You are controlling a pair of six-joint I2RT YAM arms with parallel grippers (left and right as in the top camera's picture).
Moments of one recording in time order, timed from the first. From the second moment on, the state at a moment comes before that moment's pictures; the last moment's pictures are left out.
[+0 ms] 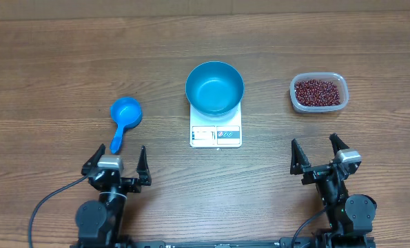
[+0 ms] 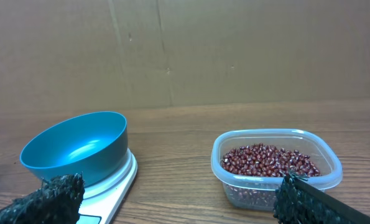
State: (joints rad) left arm -0.03 0.03 0.17 -0.25 0.05 -0.06; right arm 0.00 0.01 0.02 -0.02 -0.18 0.12
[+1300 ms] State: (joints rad) left arm -0.02 1.35 1.58 -1.13 0.05 0.03; right arm 0.00 0.01 0.02 -0.02 -0.18 0.12
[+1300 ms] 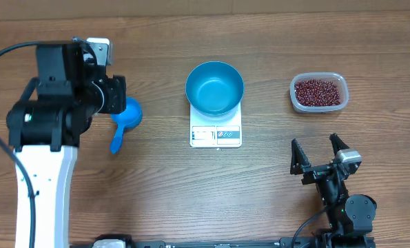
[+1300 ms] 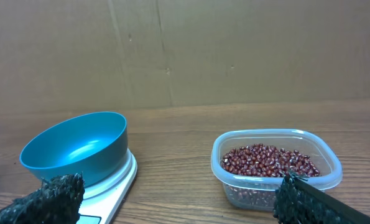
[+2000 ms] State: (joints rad) left arm 0.05 1.57 1.23 -0.99 0.04 0.08; right arm 0.00 0.01 0.02 -0.02 -0.18 0.12
